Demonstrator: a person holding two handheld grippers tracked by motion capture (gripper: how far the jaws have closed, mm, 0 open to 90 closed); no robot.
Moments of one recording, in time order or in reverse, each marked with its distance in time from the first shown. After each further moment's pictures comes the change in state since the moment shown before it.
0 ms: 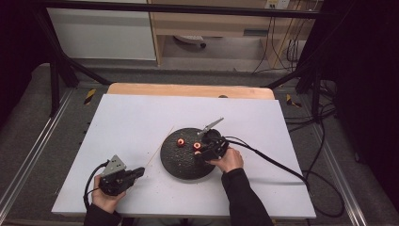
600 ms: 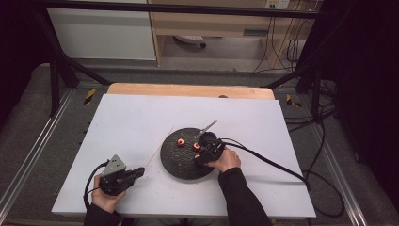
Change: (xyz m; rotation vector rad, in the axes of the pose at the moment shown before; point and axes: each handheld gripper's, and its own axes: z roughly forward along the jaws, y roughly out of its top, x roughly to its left) left arm 0.001 0.000 0.001 0.003 -0.006 -0.007; right arm -0.004 -0.002 0.024 0.107 -0.018 -0.010
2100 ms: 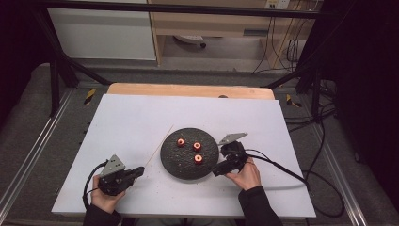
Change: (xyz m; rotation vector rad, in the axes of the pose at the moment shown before) left arm -0.001 0.001 -0.003 -0.012 0.002 0.004; right arm 0.006 -0.056 -0.046 -0.244 -0.134 0.032
